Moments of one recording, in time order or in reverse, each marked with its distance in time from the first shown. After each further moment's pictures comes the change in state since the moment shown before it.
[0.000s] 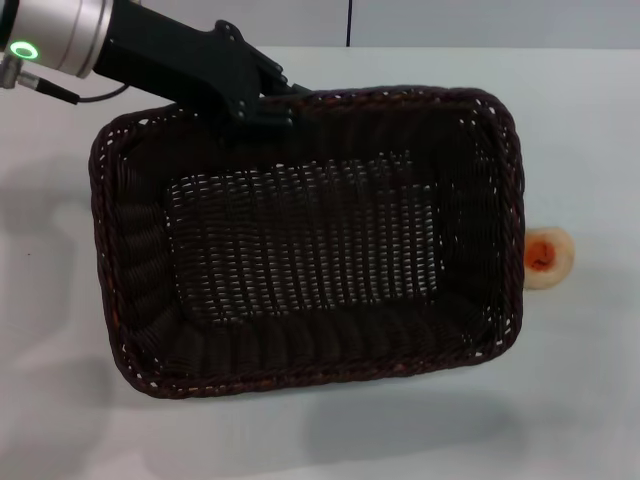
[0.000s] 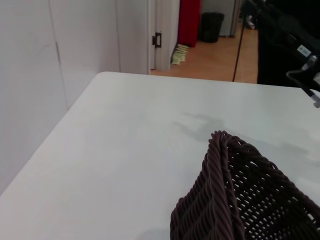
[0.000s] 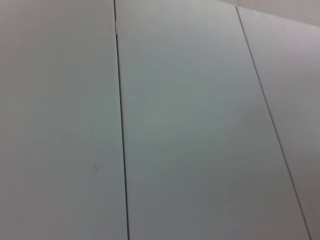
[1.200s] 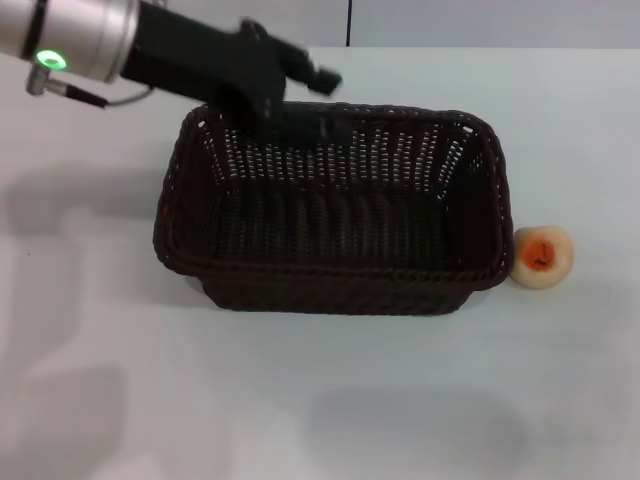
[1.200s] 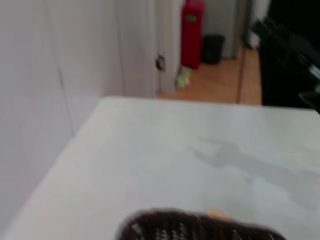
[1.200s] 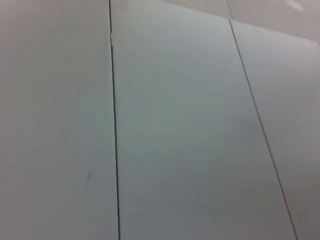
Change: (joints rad) left arm 0.005 -0.057 -0.042 -0.015 0.001 0.017 0.040; right arm -0.031 -0.002 -0.026 0.003 0.000 -0.053 -0.002
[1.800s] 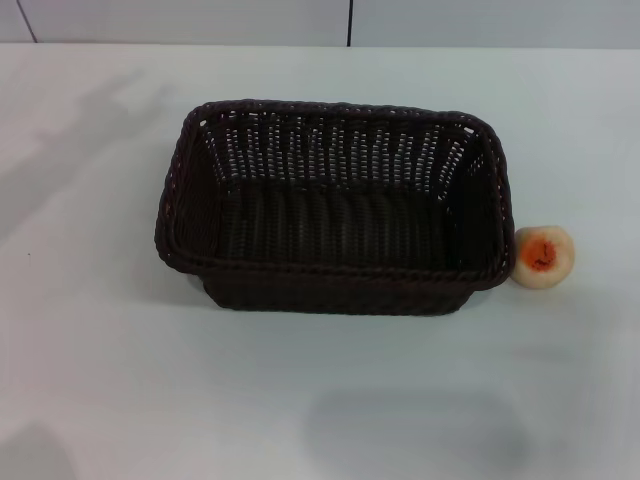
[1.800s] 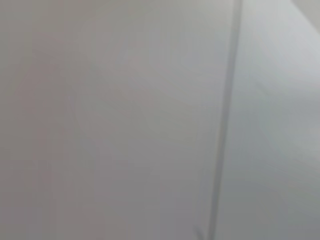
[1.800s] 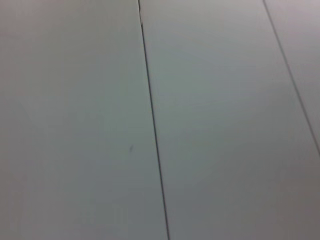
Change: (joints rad) left arm 0.297 -0.019 -0.393 0.151 -0.740 0.272 0.150; right arm 0.000 0.001 -0.158 0.018 0.052 0.016 -0.001
